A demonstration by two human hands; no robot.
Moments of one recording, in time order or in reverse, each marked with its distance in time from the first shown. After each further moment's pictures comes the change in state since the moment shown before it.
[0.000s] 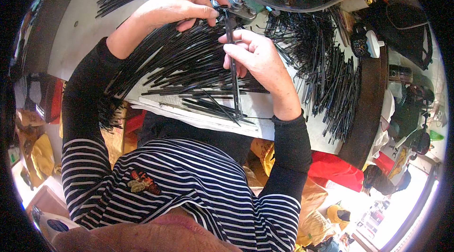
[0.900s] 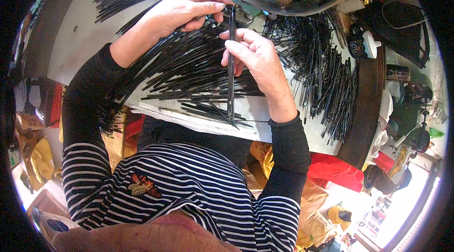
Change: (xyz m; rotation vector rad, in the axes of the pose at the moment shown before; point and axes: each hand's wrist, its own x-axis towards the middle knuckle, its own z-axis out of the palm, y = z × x) left_hand 0.008 -0.001 0.013 -0.355 0.116 0.017; right_hand 0.001 -0.001 0.003 0.117 0.083 -0.043
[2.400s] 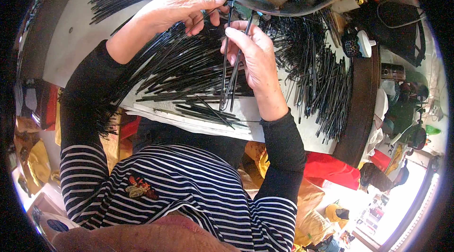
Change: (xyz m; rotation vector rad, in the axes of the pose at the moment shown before) left_hand 0.004 0.011 -0.001 0.085 -0.041 -0.063; right_hand 0.010 0.003 0.005 0.272 0.227 -0.056
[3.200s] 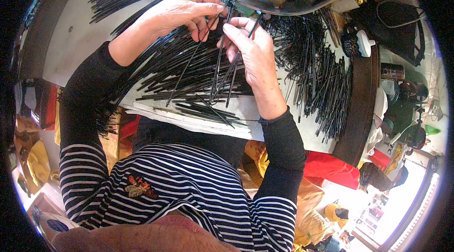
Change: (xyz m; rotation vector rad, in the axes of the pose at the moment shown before) left_hand 0.002 -0.008 0.006 -0.012 -0.055 -0.001; right_hand 0.005 0.000 0.001 -0.056 -0.003 -0.052
